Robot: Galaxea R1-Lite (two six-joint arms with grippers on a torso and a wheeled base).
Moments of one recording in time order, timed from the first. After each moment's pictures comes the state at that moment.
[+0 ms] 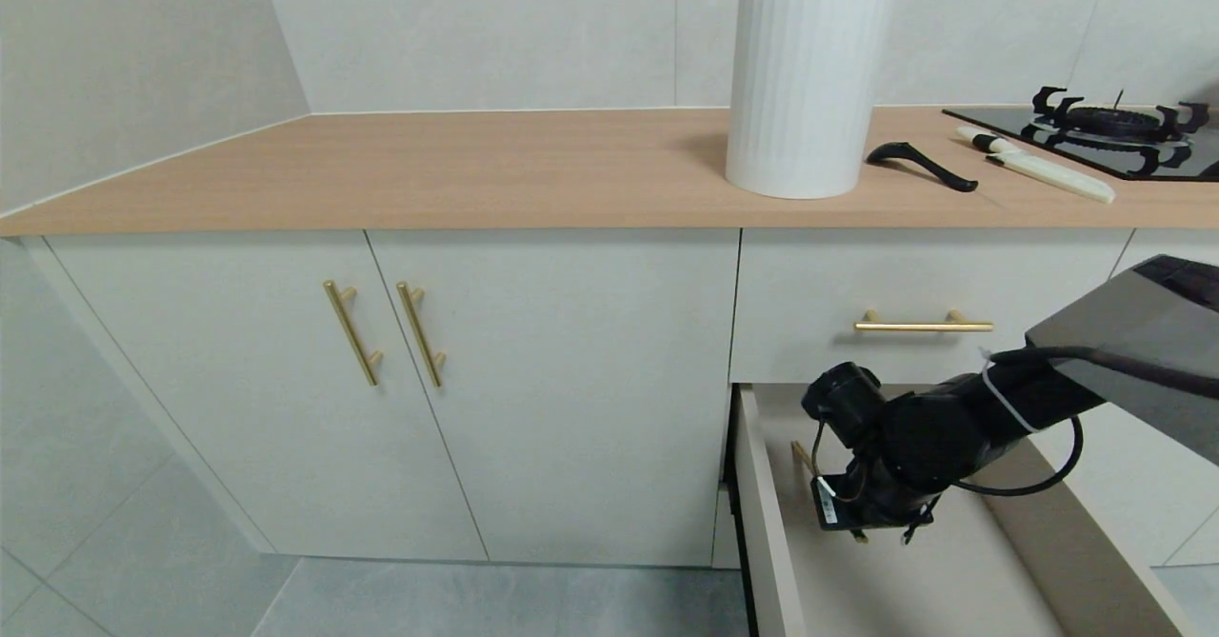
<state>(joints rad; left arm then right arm) 0.00 0.00 0.00 0.00 0.05 -0.01 0.46 2.19 -1.12 0.14 -0.23 0.40</state>
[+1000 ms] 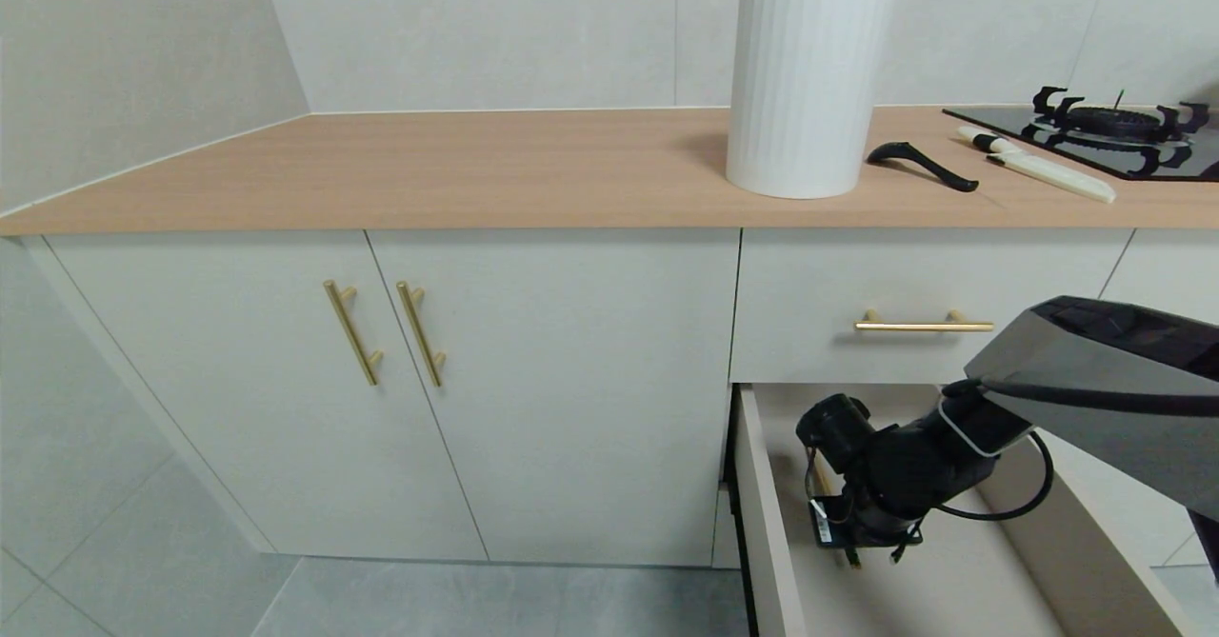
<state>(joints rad) 0.00 0.00 0.00 0.00 0.05 -0.01 0.44 2.32 -1.10 0.00 -0.26 0.40</state>
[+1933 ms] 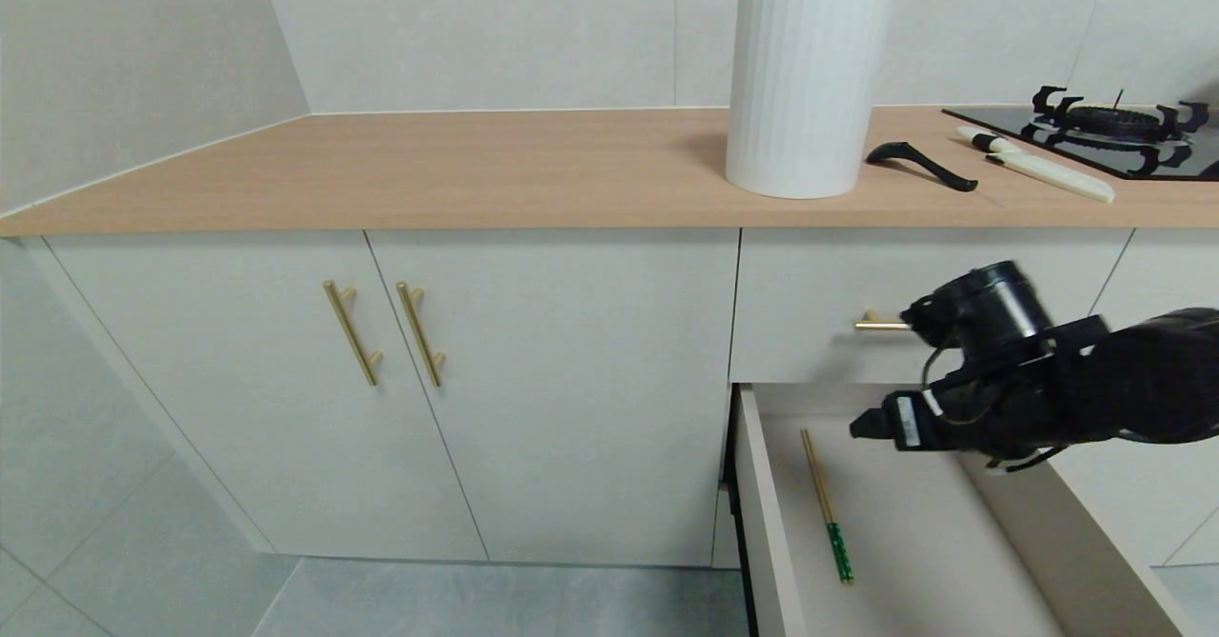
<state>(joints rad) 0.00 0.00 0.00 0.00 0.05 -0.01 0.33 1.79 -1.01 0.08 -0.16 0.26</state>
